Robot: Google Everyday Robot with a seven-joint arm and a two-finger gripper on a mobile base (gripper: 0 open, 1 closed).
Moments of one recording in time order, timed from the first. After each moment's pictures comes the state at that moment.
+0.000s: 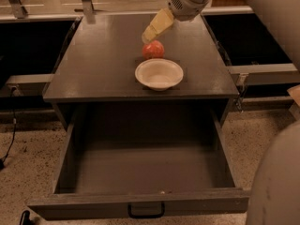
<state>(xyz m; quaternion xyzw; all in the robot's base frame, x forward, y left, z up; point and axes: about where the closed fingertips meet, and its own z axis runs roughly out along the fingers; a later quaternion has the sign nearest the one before) 0.702 -0.067 0.960 -0.35 0.89 0.07 0.29</state>
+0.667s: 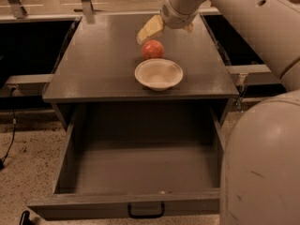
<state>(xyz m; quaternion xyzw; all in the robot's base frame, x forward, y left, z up) 0.746 -0.062 0.920 -0.22 0.93 0.07 0.28</state>
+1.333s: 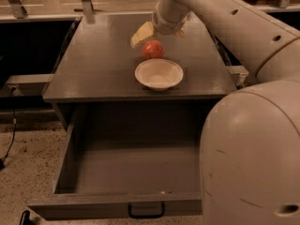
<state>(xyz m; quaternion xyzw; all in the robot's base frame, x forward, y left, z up) 0.777 -0.045 0.888 -0.18 0.94 0.07 0.28</state>
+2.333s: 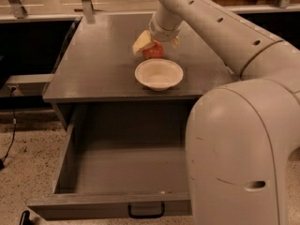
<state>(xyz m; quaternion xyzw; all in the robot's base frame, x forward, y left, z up) 0.795 -0.035 0.850 -0.17 0.95 0.07 0.25</state>
